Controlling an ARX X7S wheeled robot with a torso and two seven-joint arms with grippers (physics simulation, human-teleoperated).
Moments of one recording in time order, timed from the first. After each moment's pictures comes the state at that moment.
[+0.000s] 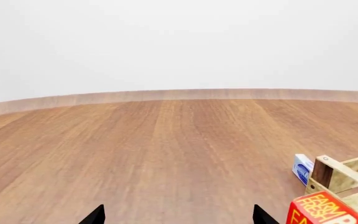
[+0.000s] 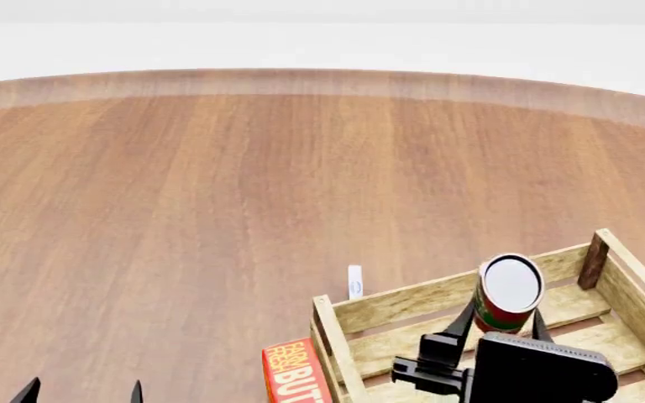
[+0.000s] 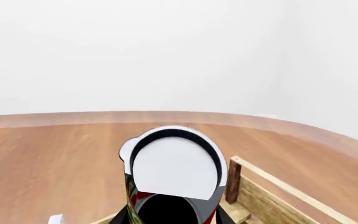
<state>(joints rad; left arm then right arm) -0.04 -0.27 0.34 -0.01 -0.25 0.04 -0.34 0.33 0.23 -0.25 0.18 0.24 0.08 0.46</state>
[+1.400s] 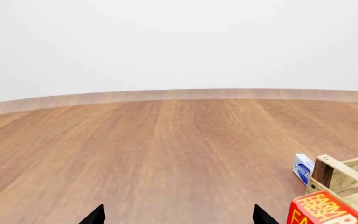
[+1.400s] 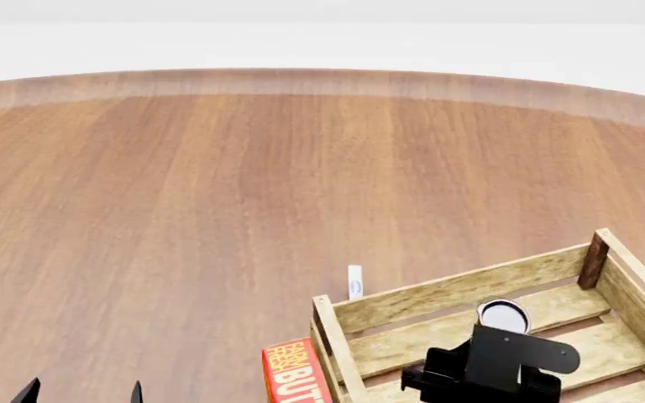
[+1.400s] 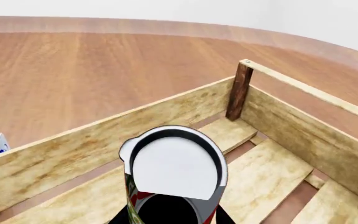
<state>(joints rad) -0.05 -0.28 0.36 -0.01 -0.27 0.05 -0.36 0.77 0.06 -0.07 1.31 0.11 -0.25 0.29</state>
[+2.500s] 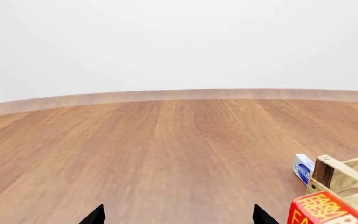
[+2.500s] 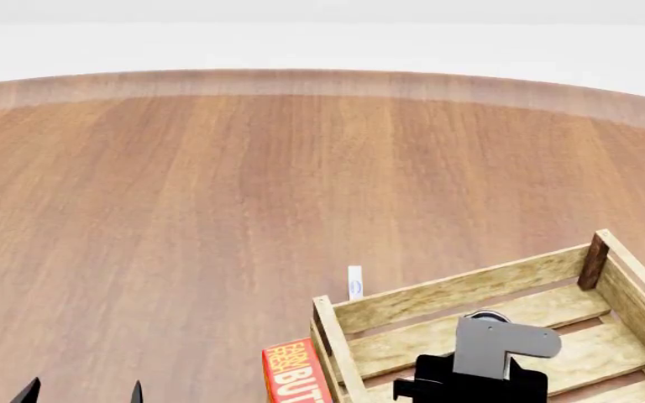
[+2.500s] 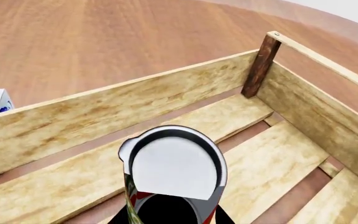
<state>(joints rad) -0.06 -0.29 0.37 -0.02 -0.27 0.06 -0.37 0.81 0.05 -0.03 1.28 0.02 -0.03 0.26</state>
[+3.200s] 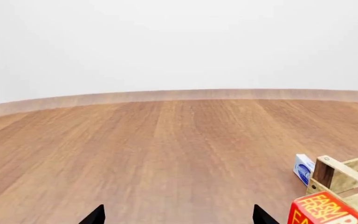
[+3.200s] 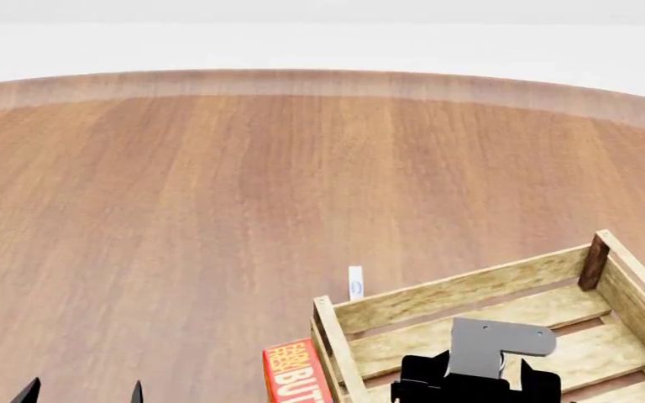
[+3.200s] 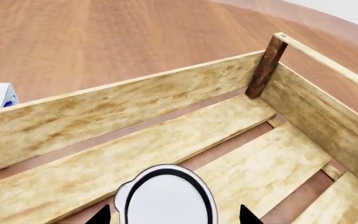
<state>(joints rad) -0.06 -0.30 0.38 -0.02 -0.28 0.06 -0.38 0.81 0.05 -0.03 1.28 0.00 -0.02 0.25</state>
